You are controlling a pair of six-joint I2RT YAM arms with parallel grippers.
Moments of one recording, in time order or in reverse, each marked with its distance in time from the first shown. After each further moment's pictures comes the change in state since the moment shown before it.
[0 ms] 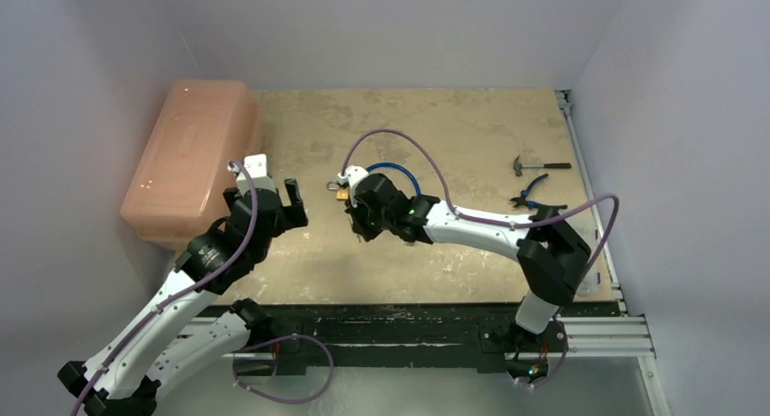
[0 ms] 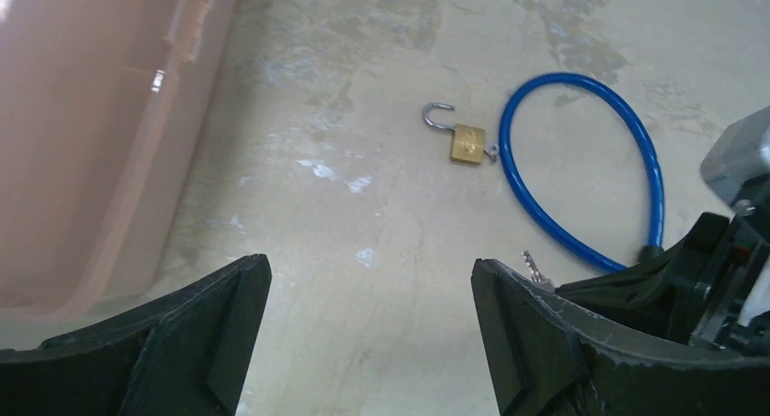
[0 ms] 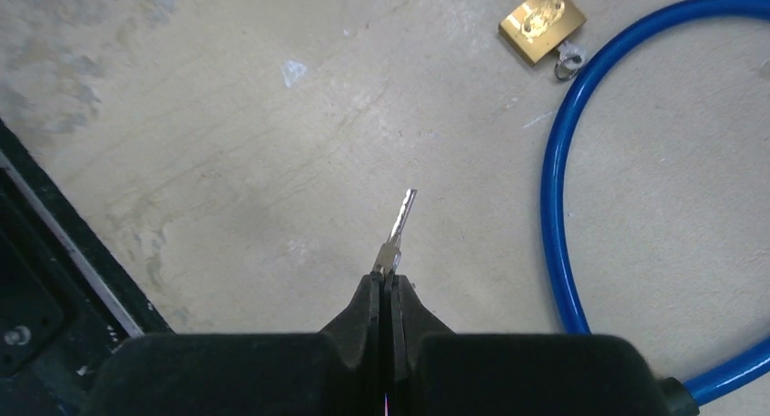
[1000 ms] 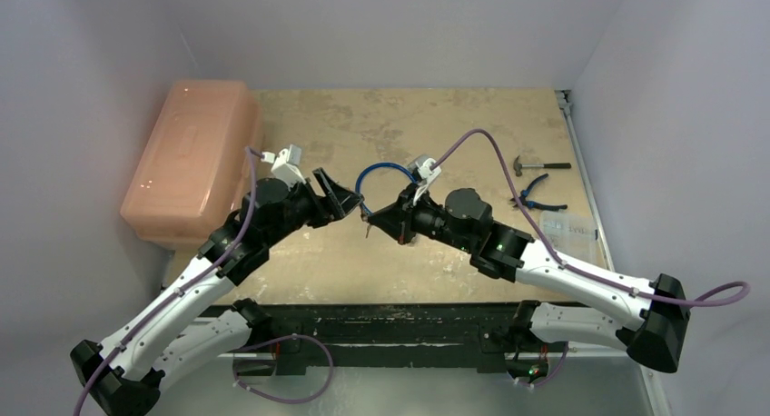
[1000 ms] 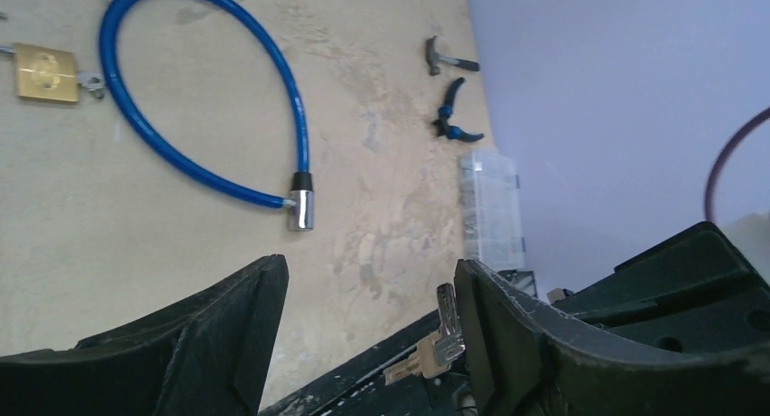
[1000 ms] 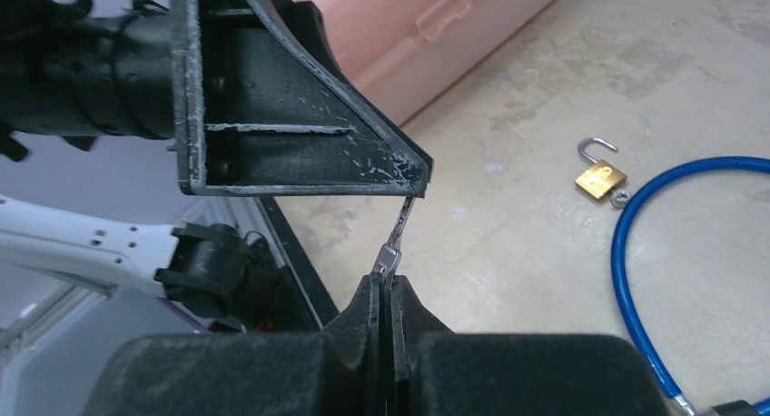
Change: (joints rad) left arm 0.000 0.089 -0.069 0.396 0.629 -0.388; right arm -0.001 -0.650 -0.371 0.312 -0.091 0.205
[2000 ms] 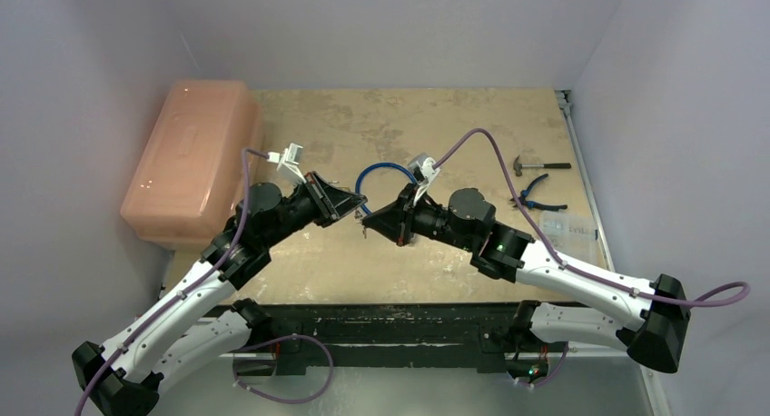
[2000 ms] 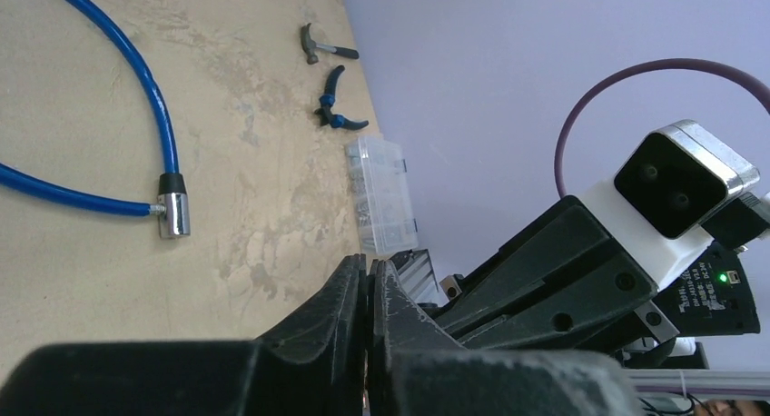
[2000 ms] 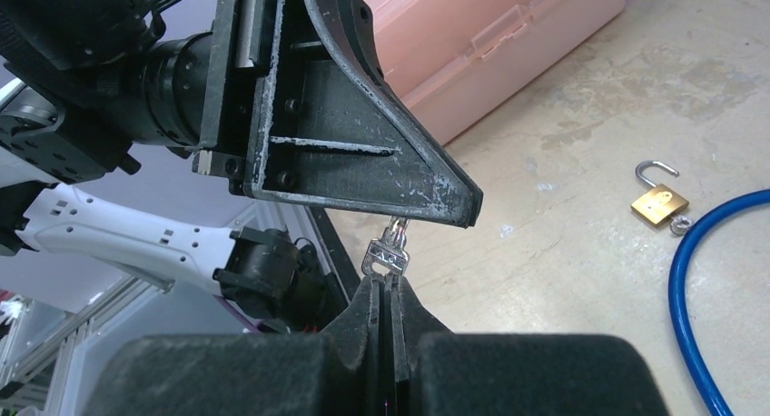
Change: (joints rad) left arm 0.000 -0.024 -0.068 0.235 0.176 -0.145; right arm 0.000 -0.027 -0.011 0.082 -0.083 0.051
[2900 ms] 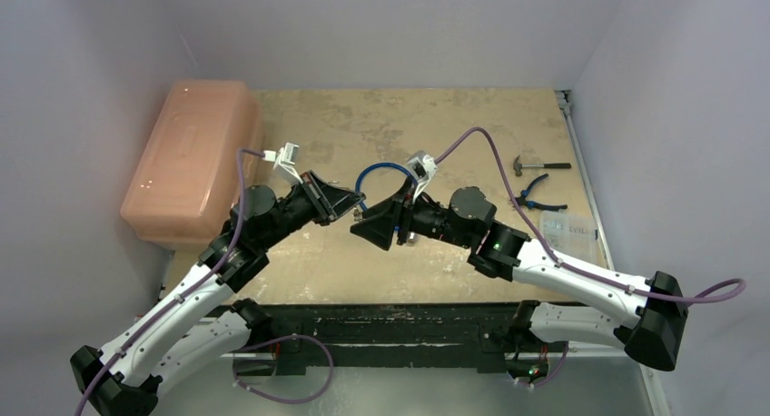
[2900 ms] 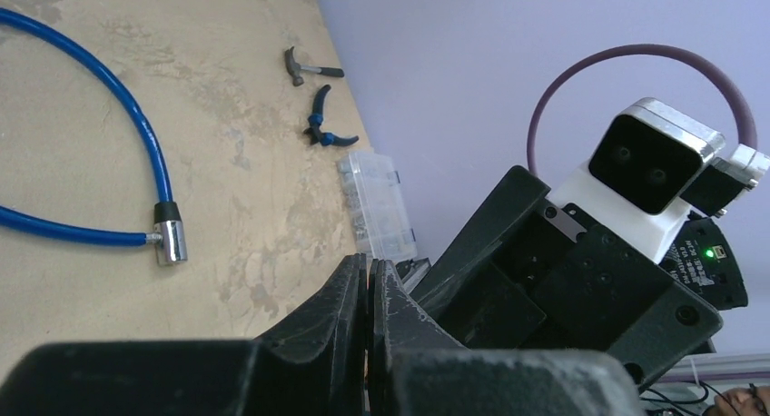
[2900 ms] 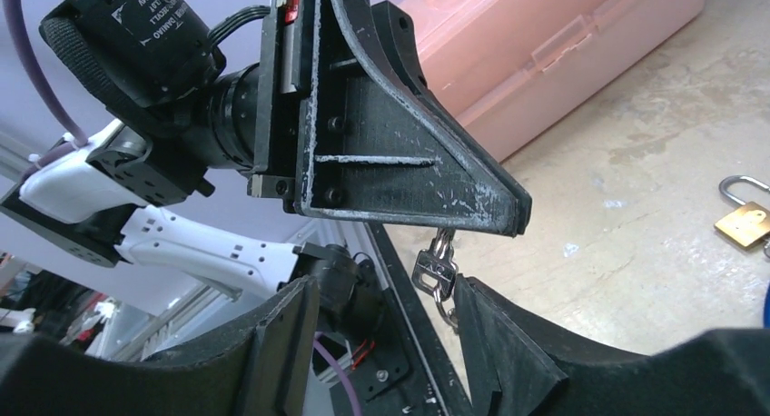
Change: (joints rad) left arm 0.000 -0.026 -0.015 0.060 0.005 0.048; right arm 0.000 0.026 0.000 0.093 -0.078 0.114
